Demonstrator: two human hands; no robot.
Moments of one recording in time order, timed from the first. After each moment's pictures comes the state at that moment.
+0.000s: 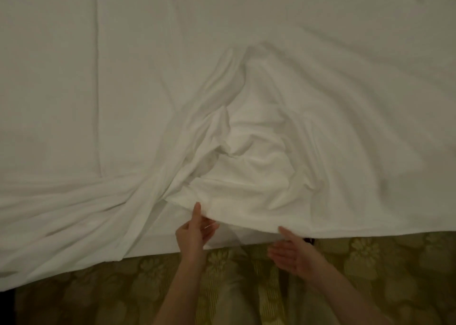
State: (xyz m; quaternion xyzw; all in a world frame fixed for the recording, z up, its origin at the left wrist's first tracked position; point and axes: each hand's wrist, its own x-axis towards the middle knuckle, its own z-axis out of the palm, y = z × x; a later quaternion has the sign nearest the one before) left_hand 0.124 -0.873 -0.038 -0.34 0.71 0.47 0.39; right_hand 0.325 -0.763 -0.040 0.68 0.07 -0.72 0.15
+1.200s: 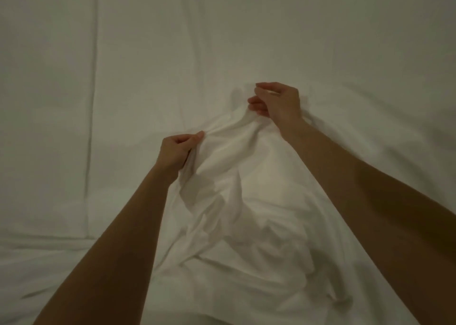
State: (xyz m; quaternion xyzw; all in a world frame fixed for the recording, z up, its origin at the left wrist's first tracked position) left_hand -0.125 -0.648 -0.074 -0.03 0.81 0.39 0.43; right_hand -0.018 -0.450 -0.072 0.52 0.47 -0.70 -0.10
